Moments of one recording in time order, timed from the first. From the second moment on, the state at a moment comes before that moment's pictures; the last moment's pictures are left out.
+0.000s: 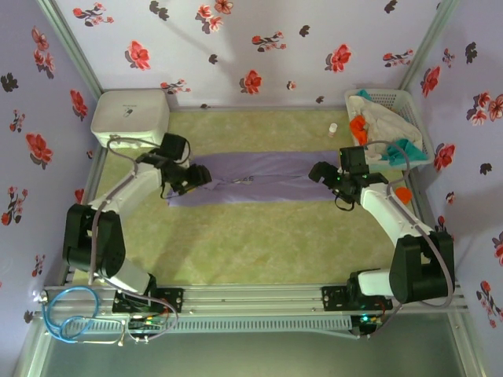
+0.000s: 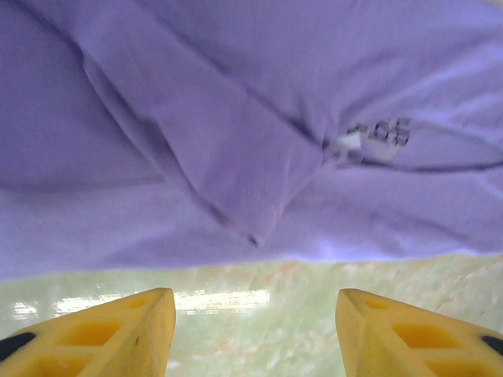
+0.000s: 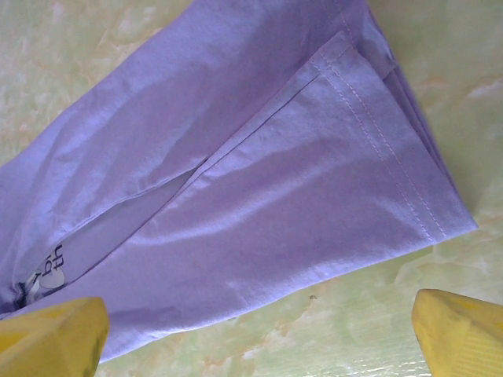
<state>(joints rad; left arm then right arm) -0.34 1.53 1.08 -0.67 0.26 -0.62 0.17 1.33 0.87 -0.49 -0.13 0.68</state>
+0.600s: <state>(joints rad) -0.39 1.55 0.93 -0.42 0.21 -0.78 0.17 1.33 0.87 -0.48 -0.11 0.68</state>
